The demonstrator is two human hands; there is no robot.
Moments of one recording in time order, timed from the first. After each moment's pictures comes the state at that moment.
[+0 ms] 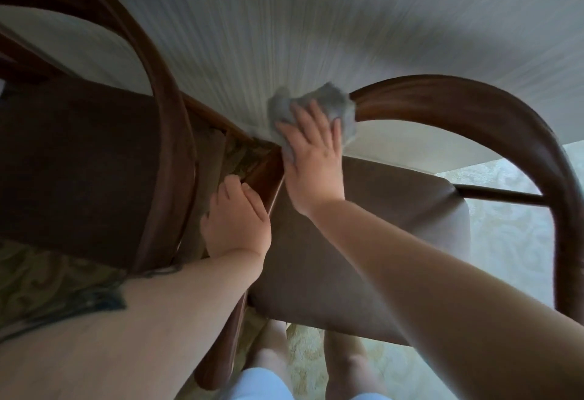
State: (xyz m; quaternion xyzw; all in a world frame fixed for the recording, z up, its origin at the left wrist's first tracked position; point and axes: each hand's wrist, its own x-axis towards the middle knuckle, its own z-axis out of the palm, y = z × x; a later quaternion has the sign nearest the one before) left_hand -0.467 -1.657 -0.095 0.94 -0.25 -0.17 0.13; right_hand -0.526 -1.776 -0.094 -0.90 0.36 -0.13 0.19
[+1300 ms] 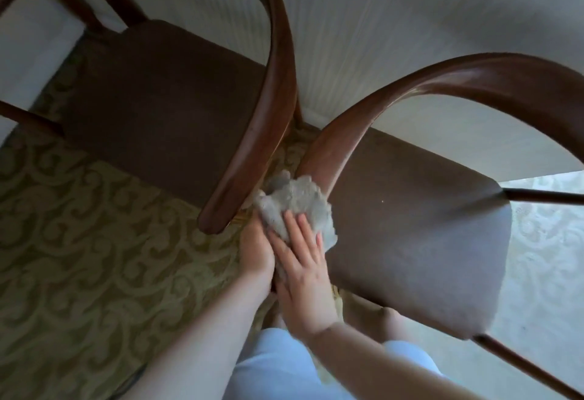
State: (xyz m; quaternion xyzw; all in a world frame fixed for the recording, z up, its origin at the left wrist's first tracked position) left_hand -0.487 -1.499 -0.103 0.66 0.24 -0.43 0.57; right_hand -0.589 -1.515 -0.108 -0.87 0.30 -0.10 0.38
